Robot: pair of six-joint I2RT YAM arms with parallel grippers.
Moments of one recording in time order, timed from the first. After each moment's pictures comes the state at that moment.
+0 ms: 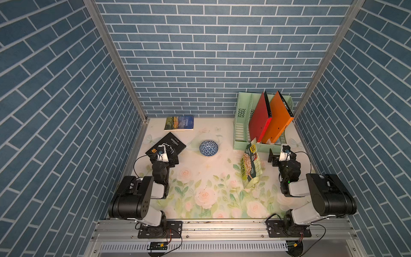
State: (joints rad) left arm -0.04 1.51 0.20 1.20 -0.15 -0.01; right arm 0.05 1.53 0.22 1.20 0.04 -0.08
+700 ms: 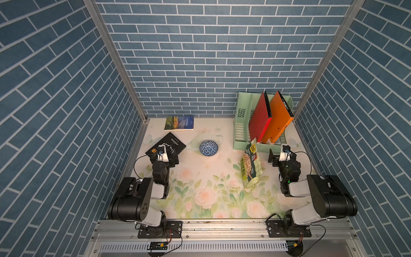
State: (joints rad) left arm -0.06 1.44 0.20 1.13 -0.19 0.00; right arm 0.06 1.47 0.22 1.11 0.06 -0.08
